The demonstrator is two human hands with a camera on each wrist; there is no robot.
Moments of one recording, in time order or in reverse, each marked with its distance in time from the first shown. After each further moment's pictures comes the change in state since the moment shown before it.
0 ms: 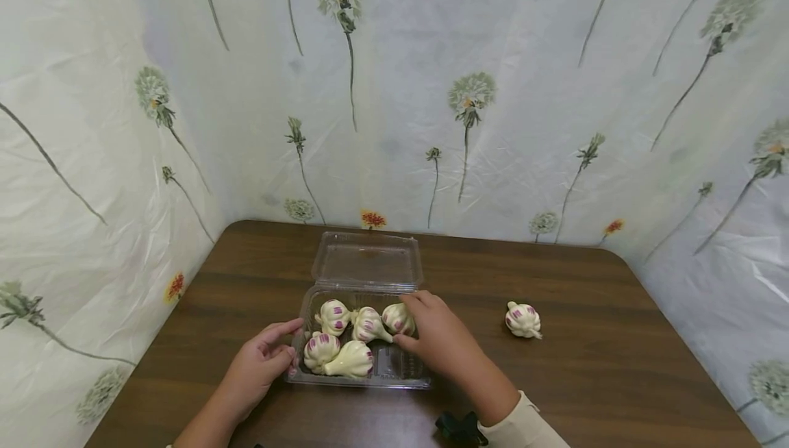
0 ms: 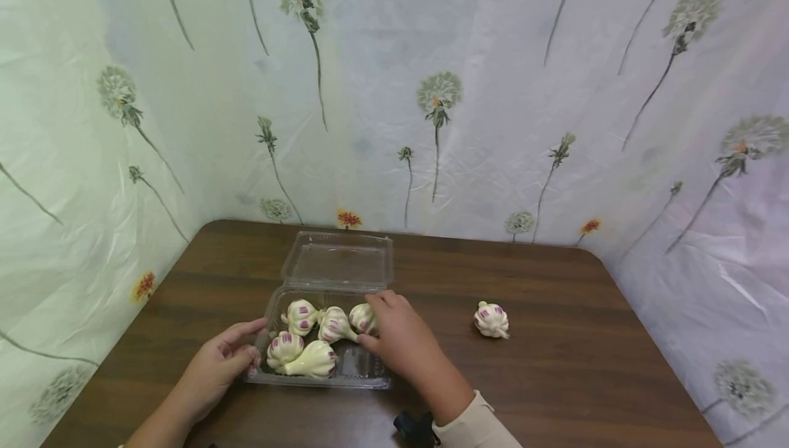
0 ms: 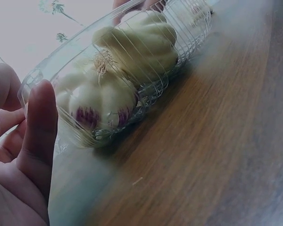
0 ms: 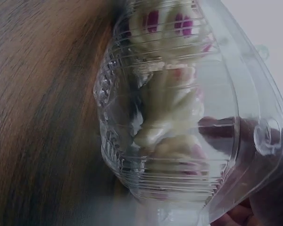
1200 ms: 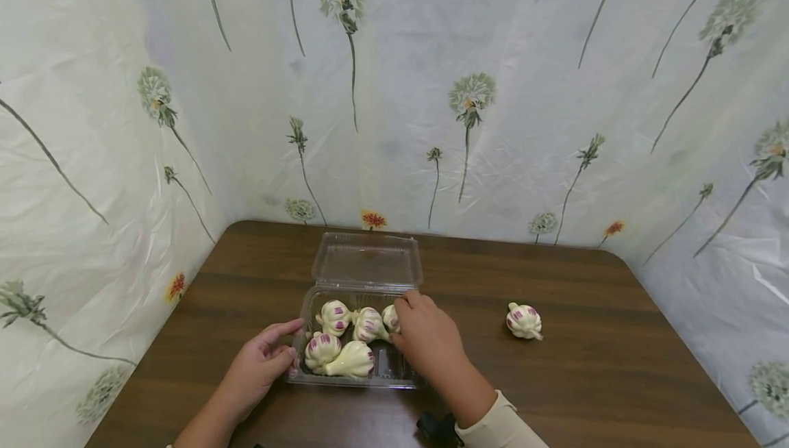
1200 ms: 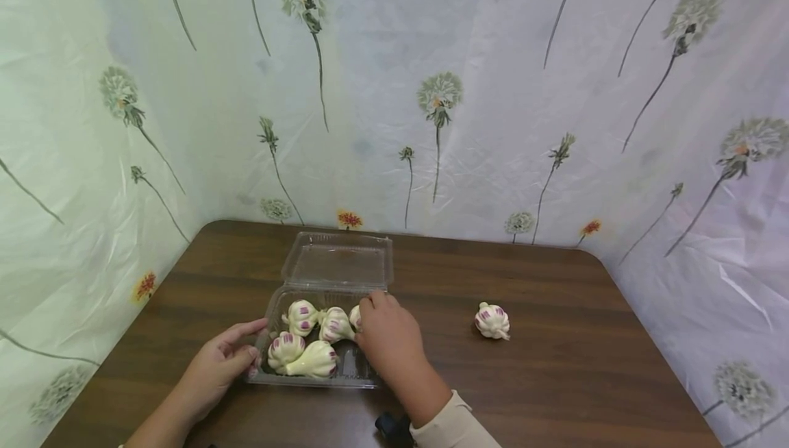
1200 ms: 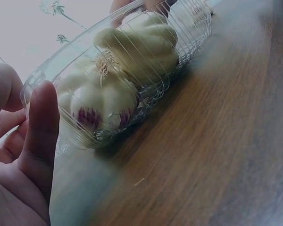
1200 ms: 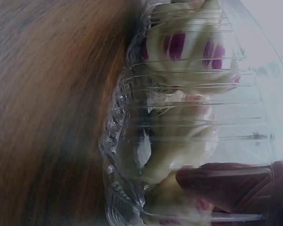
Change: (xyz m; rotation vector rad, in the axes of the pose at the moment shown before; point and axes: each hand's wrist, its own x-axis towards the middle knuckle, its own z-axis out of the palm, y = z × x) left_hand -0.002 0.001 -0.001 -0.010 -0.014 0.011; right_hand 0.006 -0.024 0.015 -0.321 0.108 -0.004
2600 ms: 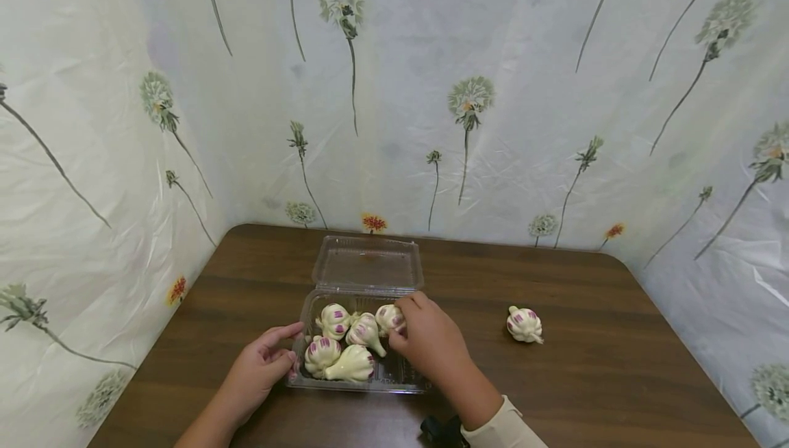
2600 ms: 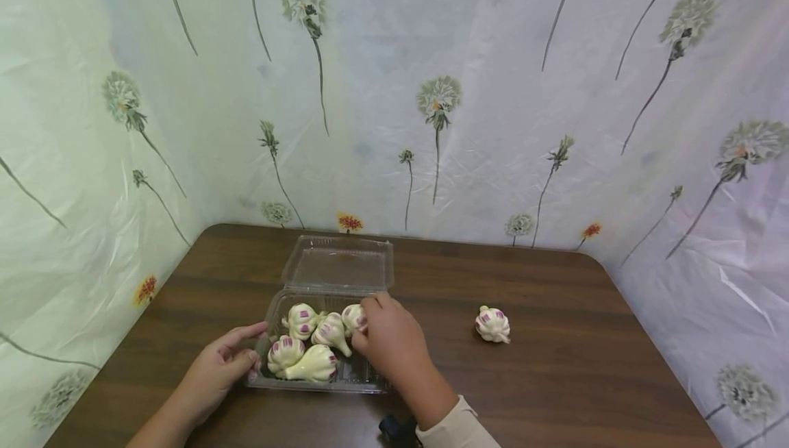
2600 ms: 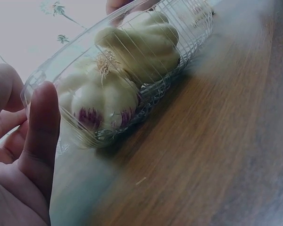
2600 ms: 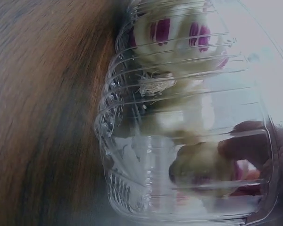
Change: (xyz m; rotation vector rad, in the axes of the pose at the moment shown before) left_hand 0.001 -0.003 -0.001 0.001 0.005 0.007; right_hand -0.002 0.008 0.001 0.181 0.133 -0.001
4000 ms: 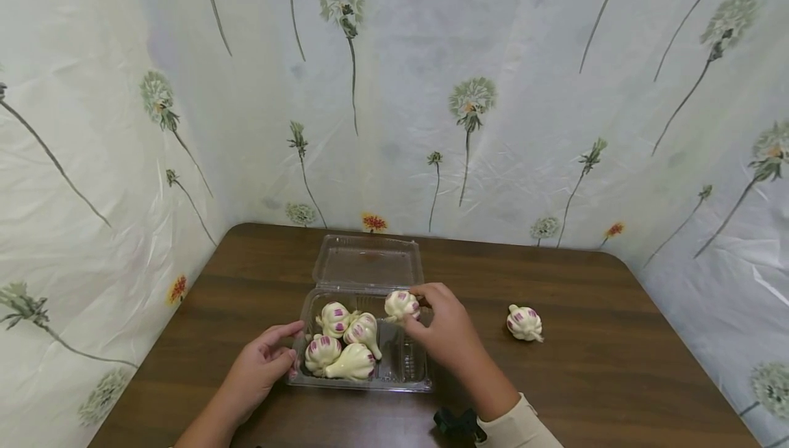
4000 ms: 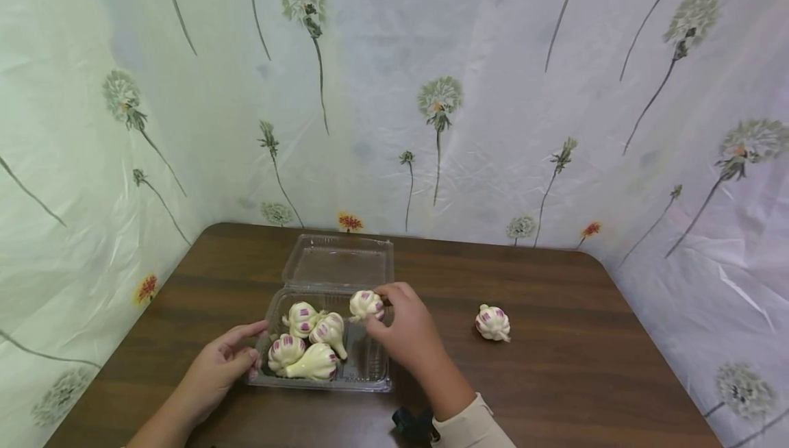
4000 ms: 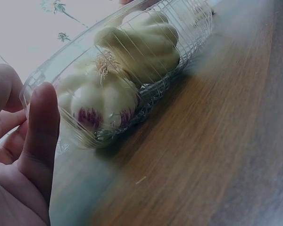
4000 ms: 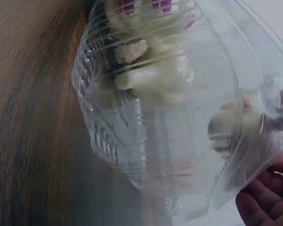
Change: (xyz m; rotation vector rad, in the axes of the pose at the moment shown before) left_hand 0.000 0.001 0.000 -0.003 0.001 -0.025; right_hand -0.002 0.026 -0.007 0.436 0.053 0.176
